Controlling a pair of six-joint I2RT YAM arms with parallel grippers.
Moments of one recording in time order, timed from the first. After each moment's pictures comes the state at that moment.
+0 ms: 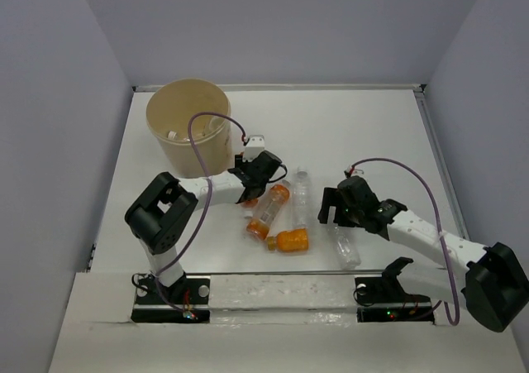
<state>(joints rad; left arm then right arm) -0.78 1.74 0.98 -0.15 -0.69 -0.57 0.63 1.04 0.53 -0.40 0.17 0.66</state>
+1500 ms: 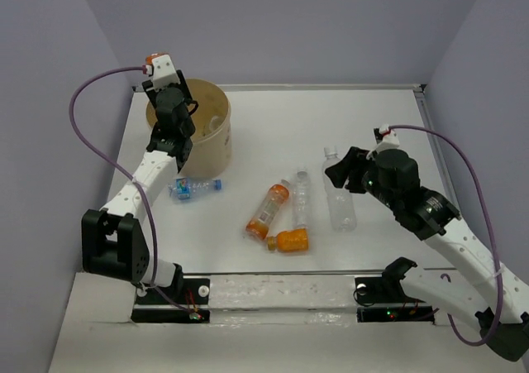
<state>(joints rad) -0.23 1.40 1.15 0.35 -0.61 -0.06 0.63 0.80 0.89 -0.56 0.21 0.65</state>
